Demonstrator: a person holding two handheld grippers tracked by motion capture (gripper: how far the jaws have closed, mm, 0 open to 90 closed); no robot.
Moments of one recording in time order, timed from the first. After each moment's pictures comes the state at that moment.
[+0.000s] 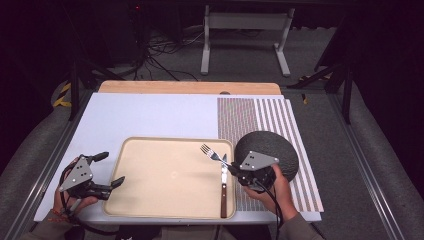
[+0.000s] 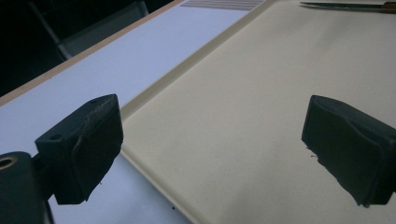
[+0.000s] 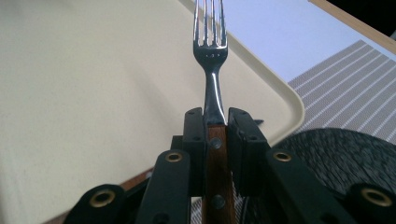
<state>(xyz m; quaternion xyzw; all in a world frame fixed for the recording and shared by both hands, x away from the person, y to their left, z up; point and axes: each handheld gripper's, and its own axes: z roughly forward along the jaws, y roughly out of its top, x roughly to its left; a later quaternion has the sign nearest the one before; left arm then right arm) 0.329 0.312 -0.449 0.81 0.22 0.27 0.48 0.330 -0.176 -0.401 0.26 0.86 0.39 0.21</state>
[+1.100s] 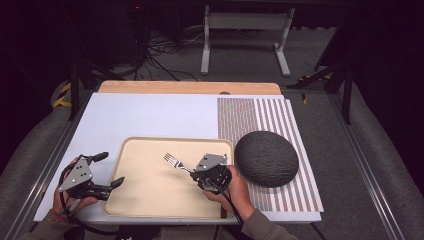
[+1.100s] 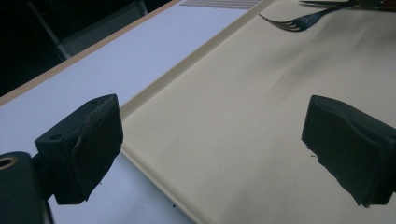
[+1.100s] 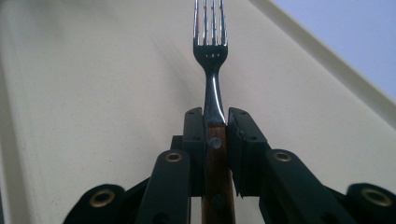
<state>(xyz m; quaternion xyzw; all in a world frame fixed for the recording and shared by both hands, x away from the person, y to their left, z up) 0.329 0.313 -0.449 0.81 0.22 0.27 0.48 0.338 -0.075 -0.424 0.25 0.88 0.37 0.15</state>
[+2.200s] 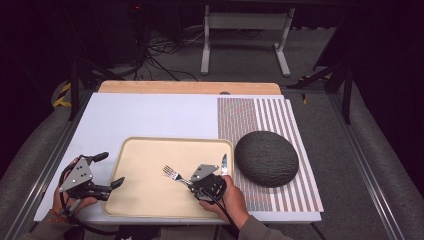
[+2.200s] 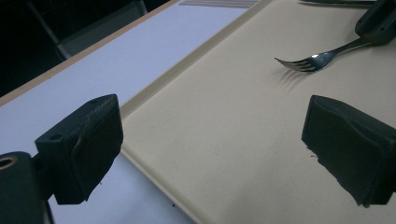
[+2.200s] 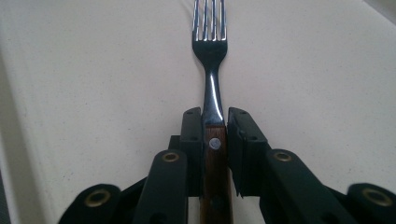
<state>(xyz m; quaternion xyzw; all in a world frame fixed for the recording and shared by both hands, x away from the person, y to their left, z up) 0.328 0.312 -0.449 0.81 0.22 0.27 0.48 0.326 -0.065 -0.450 0.26 0.90 0.33 0.13</state>
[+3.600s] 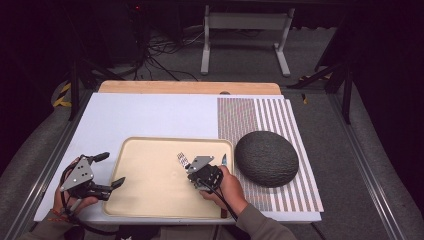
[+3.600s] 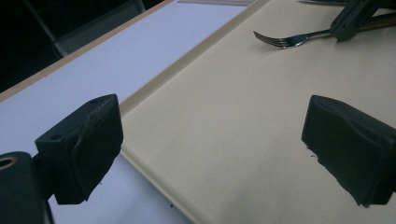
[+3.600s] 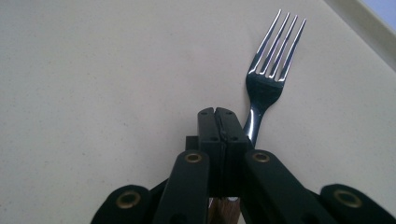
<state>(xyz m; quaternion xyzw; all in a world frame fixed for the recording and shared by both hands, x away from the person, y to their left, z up) 0.330 0.312 -0.450 0.81 0.22 0.26 0.47 0.354 -0.060 -0.449 0.22 0.91 0.32 0.14</state>
